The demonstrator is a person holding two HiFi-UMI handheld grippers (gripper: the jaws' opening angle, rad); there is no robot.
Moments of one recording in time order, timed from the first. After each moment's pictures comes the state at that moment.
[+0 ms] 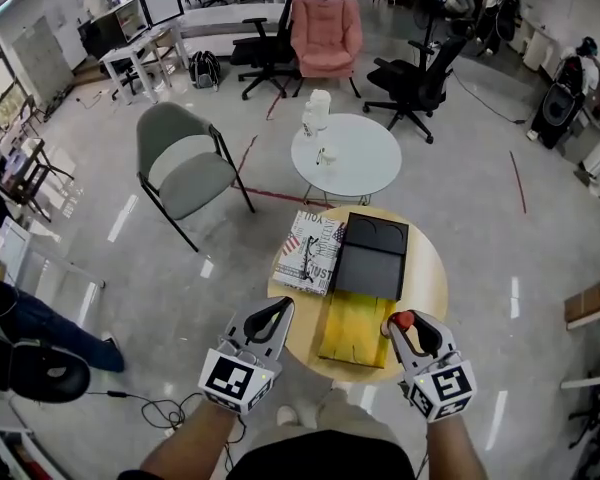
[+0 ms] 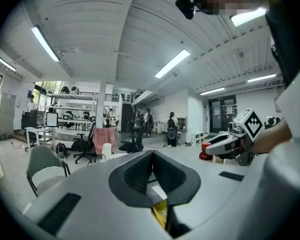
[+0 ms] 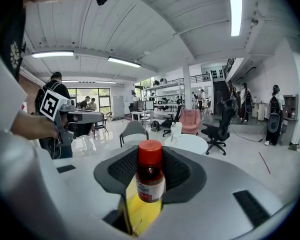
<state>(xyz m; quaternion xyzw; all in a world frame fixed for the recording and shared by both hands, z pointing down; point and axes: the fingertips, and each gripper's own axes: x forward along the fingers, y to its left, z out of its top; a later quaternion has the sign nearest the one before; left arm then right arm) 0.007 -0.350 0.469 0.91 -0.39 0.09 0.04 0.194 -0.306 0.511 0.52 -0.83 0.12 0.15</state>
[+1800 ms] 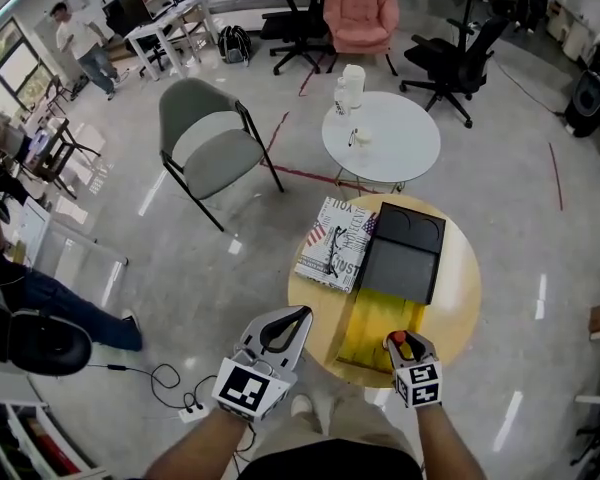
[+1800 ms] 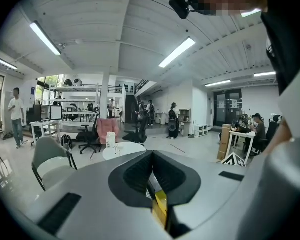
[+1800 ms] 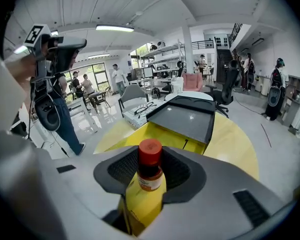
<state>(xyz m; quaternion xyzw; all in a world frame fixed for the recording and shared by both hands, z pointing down) 0.013 -0.367 0.526 0.90 -0.41 0.13 0.07 0.201 -0.317 0.762 0.49 -0.79 0.24 0.27</state>
